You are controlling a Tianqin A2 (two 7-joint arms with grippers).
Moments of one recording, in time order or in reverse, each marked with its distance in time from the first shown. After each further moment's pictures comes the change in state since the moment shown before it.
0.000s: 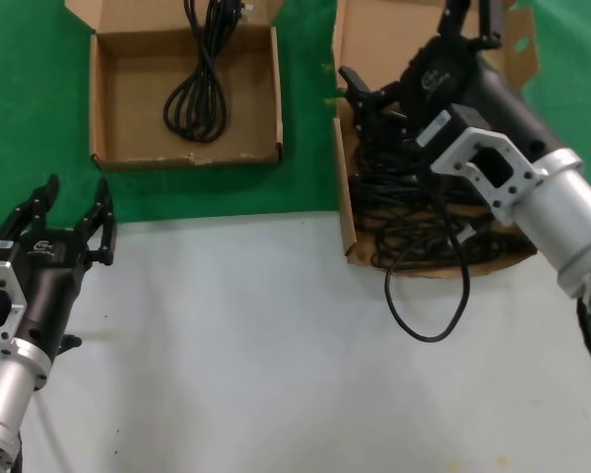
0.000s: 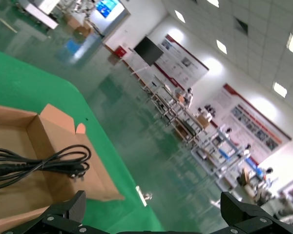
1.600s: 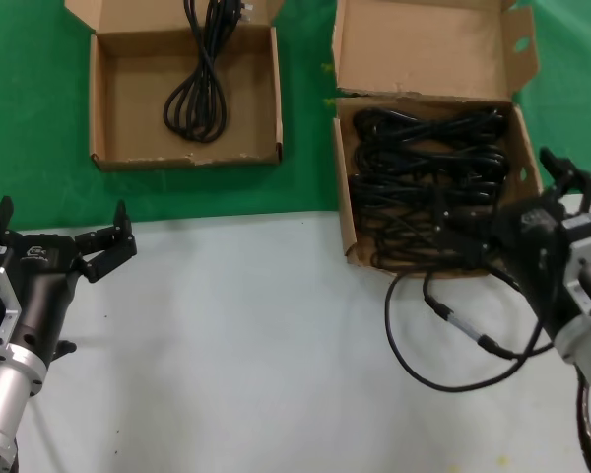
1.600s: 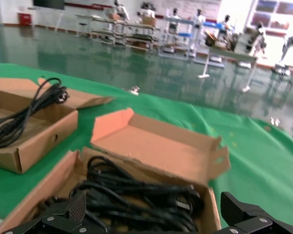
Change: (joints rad) left arm 0.016 0.004 -0.010 -0.006 -0.001 -0.014 0.001; right arm -0.344 -0.022 0.187 -0.037 0.276 0.100 0.330
